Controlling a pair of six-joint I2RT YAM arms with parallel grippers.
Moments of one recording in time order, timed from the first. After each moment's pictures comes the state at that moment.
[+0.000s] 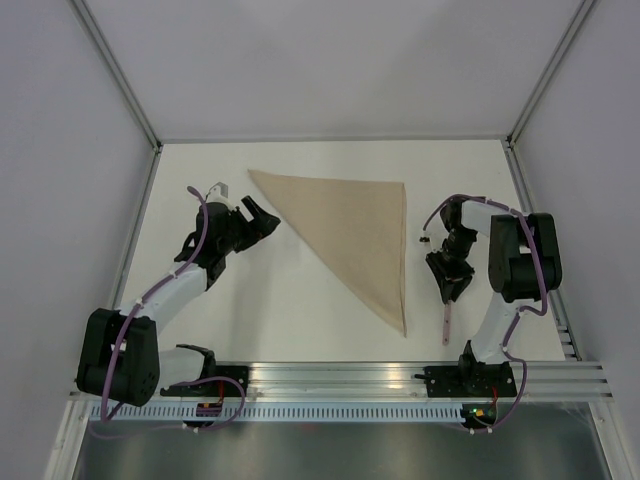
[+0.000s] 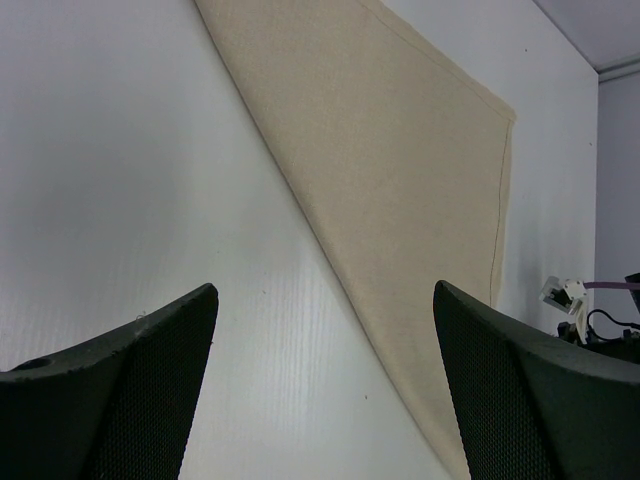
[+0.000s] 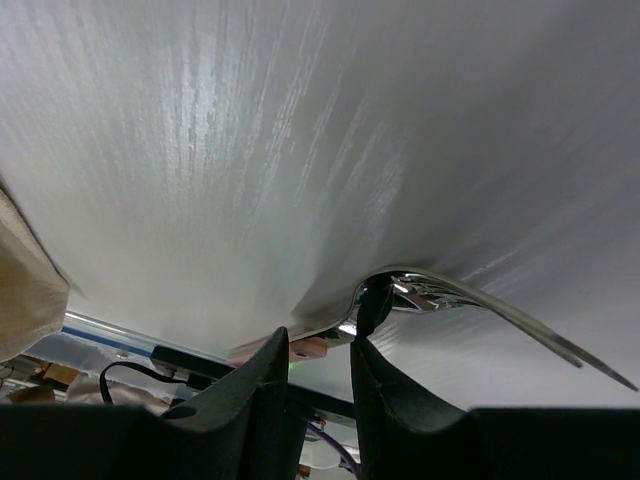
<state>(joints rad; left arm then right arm) -0.23 1.25 0.63 0.14 0.13 -0.73 0.03 1.90 1.11 -1.11 -0.13 -0.30</state>
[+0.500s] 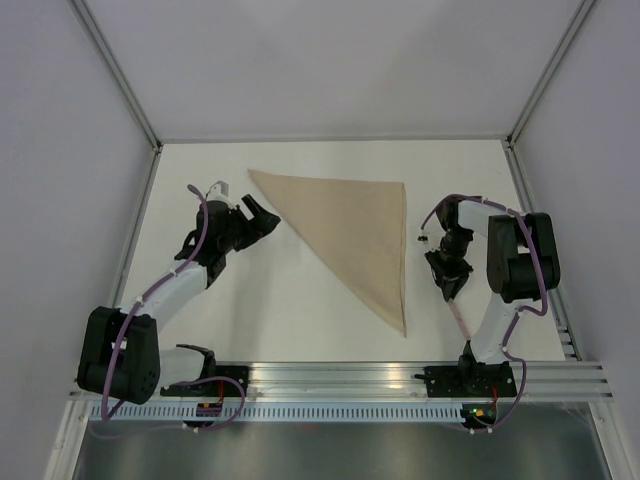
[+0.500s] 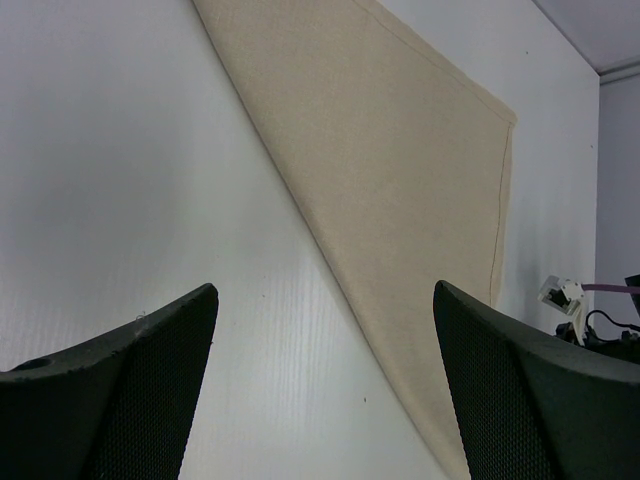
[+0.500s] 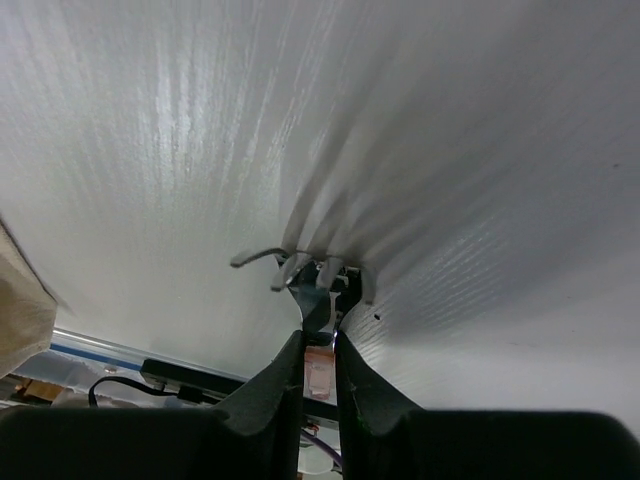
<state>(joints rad) -0.23 1.26 0.65 0.13 0.13 -0.73 0.05 1.90 1.11 -1.09 -0.09 -0.28</state>
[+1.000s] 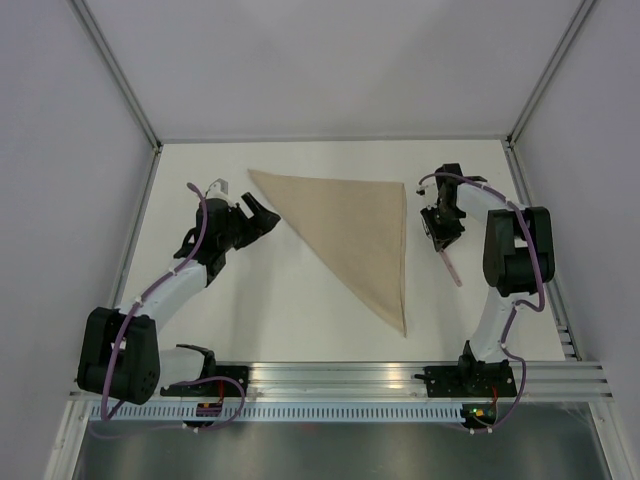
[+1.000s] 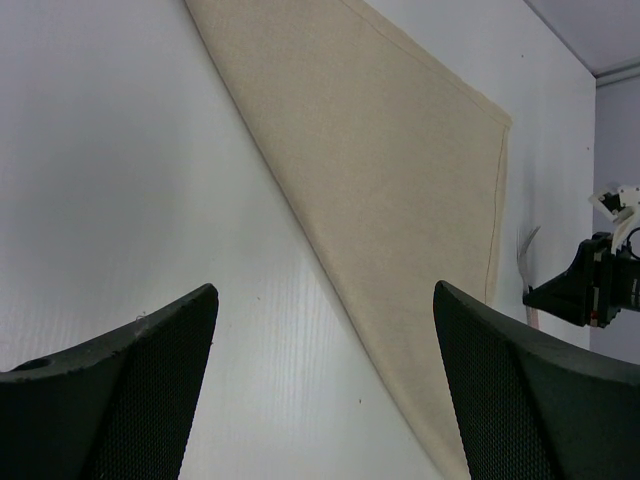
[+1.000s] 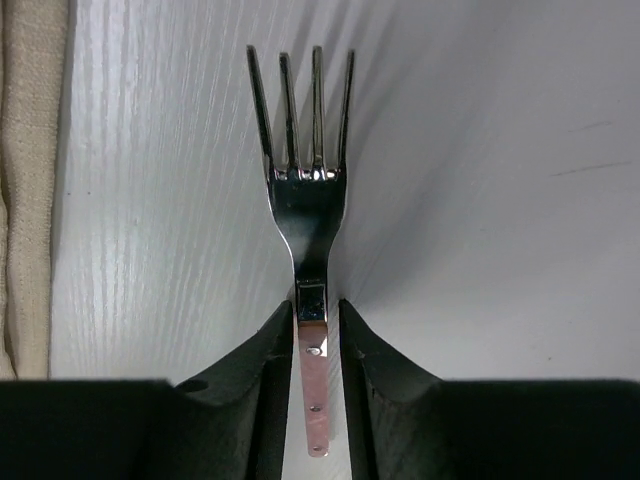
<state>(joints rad) -0.23 1.26 0.67 0.11 0.13 -0.72 0.06 1.95 1.33 -0.80 -0.02 -0.24</state>
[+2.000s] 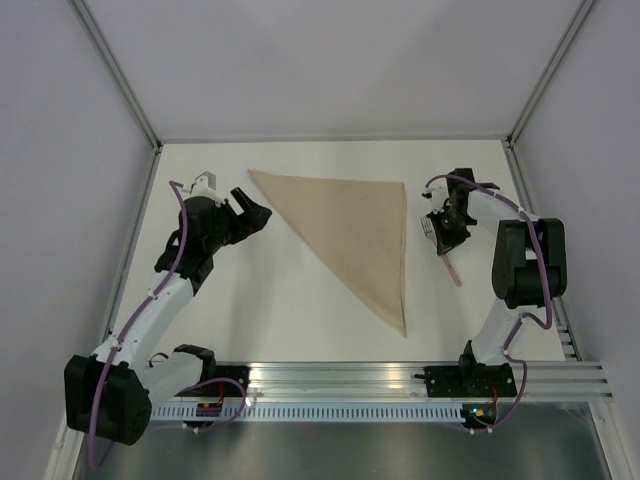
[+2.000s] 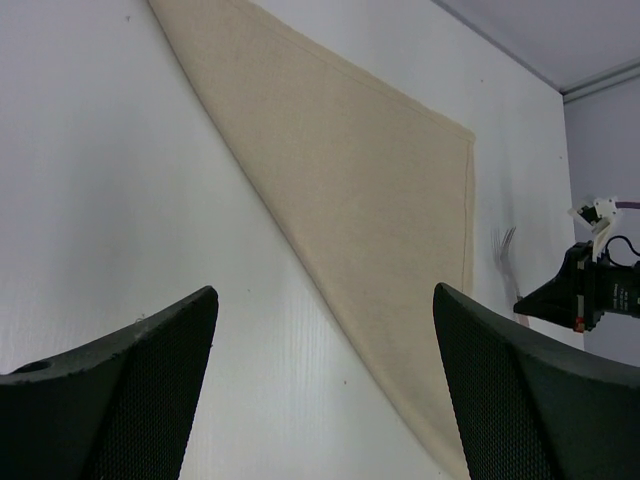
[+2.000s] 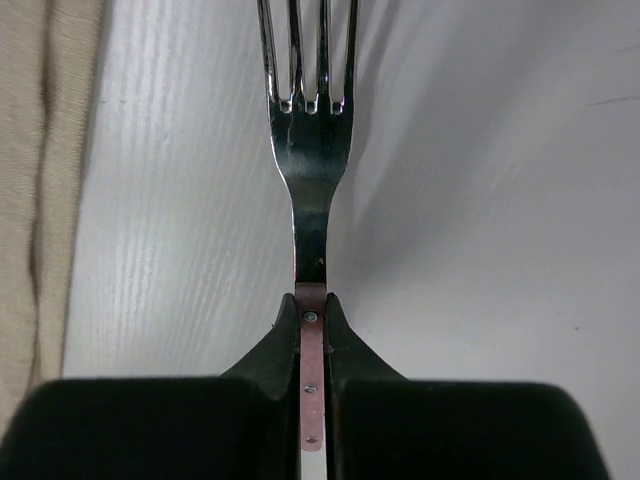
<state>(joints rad) -0.23 1.07 0.73 -0.08 0.10 -0.67 0.02 1.84 1.20 -0.72 -0.11 -0.29</state>
